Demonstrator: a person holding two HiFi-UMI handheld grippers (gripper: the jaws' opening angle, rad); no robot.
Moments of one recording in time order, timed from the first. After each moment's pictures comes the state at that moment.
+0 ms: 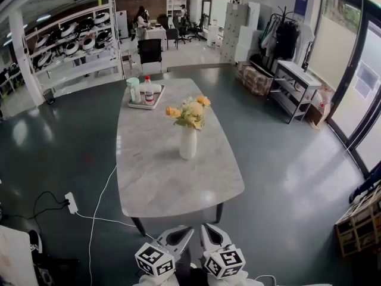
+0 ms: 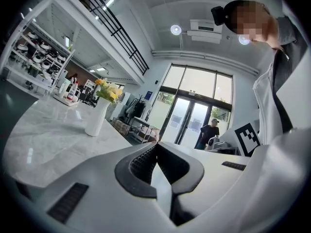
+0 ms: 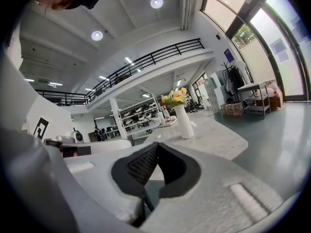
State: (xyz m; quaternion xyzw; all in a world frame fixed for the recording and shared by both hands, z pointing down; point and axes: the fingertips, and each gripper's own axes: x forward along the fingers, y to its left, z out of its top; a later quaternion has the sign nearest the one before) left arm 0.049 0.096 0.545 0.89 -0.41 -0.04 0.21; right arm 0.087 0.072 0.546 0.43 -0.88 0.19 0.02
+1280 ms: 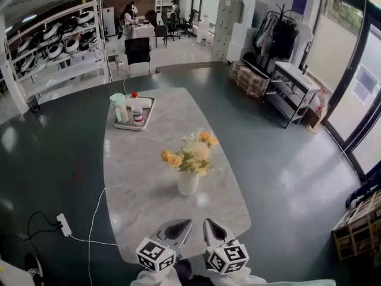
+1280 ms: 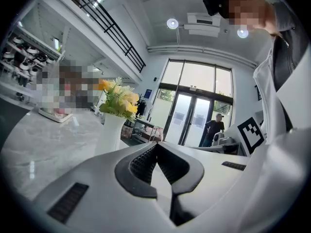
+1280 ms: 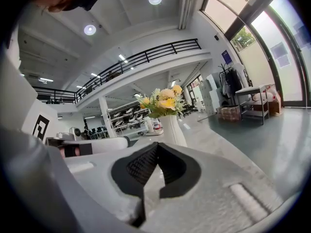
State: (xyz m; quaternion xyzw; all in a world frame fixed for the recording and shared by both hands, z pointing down) left arm -0.027 -0.159 0.528 0.90 -0.40 -0.01 0.17; right arm 0.030 -0.176 0.532 0.46 -0.87 0.18 0.03
